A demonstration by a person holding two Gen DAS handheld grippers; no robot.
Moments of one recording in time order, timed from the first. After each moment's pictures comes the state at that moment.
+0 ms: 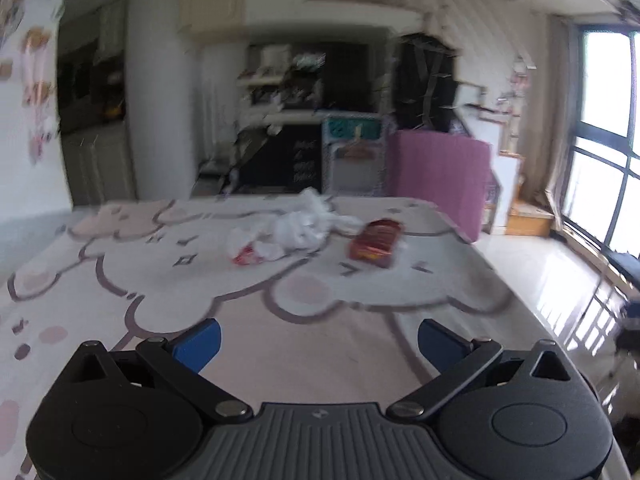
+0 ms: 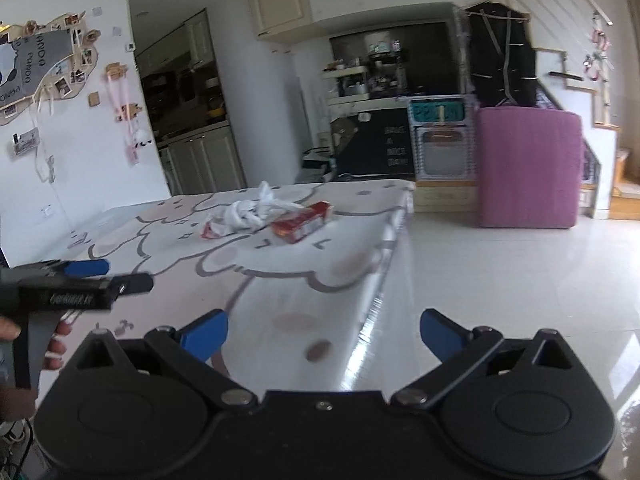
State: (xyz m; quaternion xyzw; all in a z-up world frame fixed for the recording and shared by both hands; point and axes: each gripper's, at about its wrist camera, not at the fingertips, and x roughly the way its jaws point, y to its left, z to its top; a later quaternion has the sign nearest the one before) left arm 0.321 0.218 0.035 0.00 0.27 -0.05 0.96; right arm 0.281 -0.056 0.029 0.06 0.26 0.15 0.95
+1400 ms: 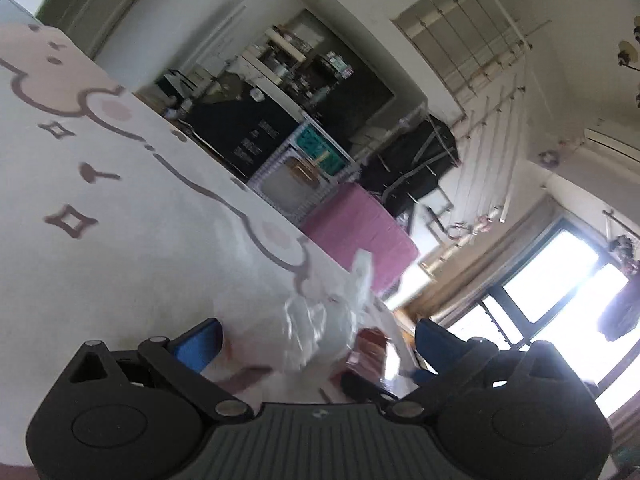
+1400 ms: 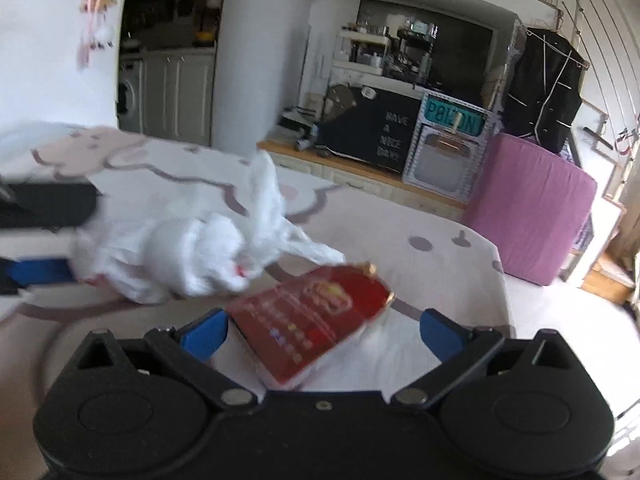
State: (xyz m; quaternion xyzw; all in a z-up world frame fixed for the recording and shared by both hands) left arm 0.496 0.299 -0.030 -0.34 0.25 -0.17 0.89; right arm 0.553 0.091 -0.021 -0.11 0.30 0.08 0.95
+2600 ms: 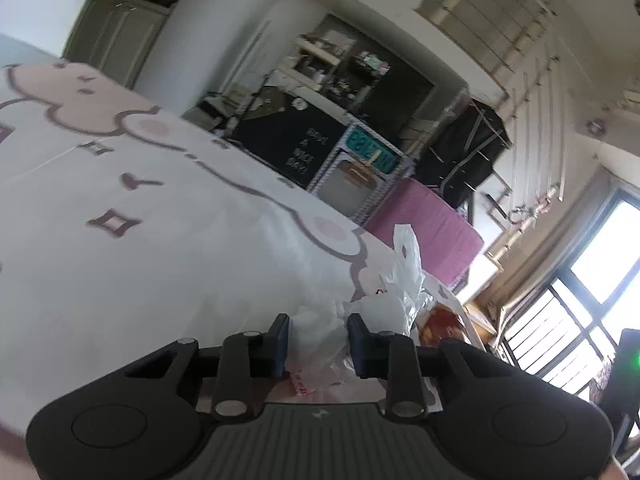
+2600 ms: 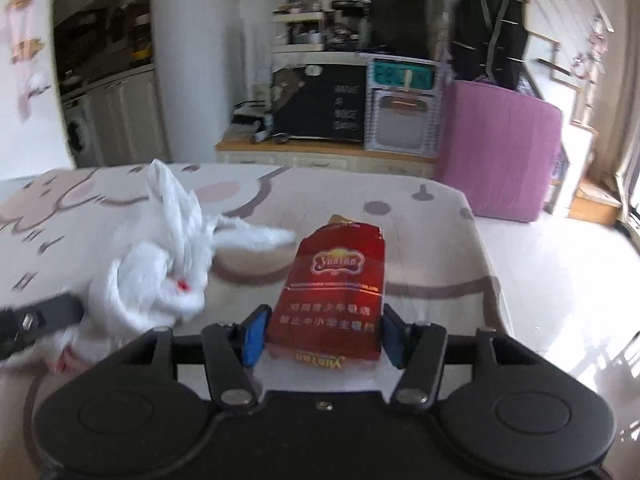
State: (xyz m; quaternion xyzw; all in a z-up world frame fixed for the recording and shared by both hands) left arm 0.486 0.278 -0.032 -0.27 0.27 -0.09 0.92; right arm 0.557 0.066 -0.026 -0.01 0.33 0.04 0.94
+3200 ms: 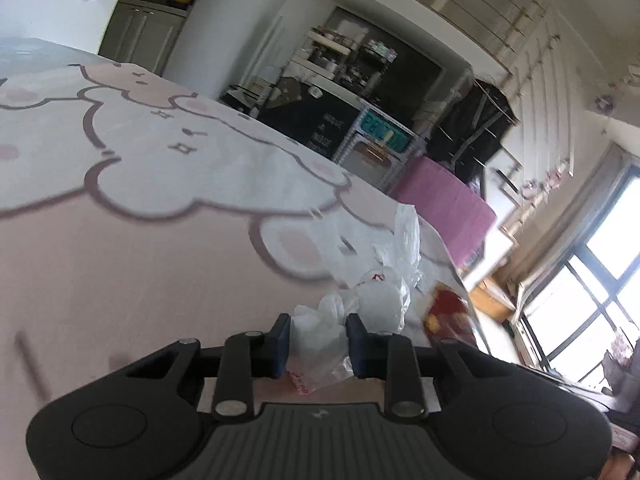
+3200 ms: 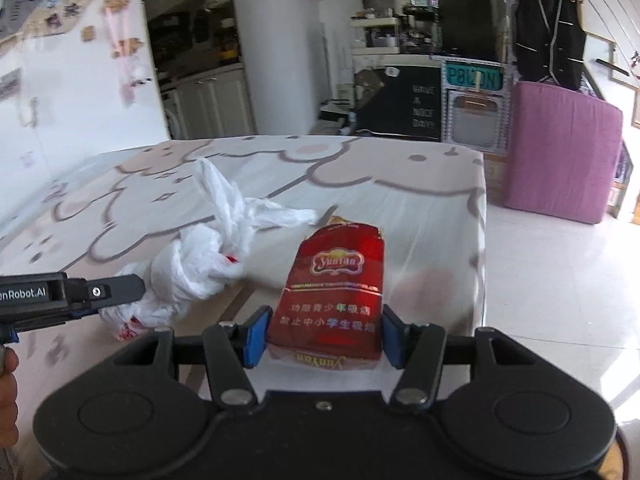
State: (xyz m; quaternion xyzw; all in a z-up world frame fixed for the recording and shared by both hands) left arm 0.317 0.232 -0.013 -0.24 0.29 -0.07 0.92; right arm 0.396 0.016 -0.010 0.01 0.32 0.17 0.93
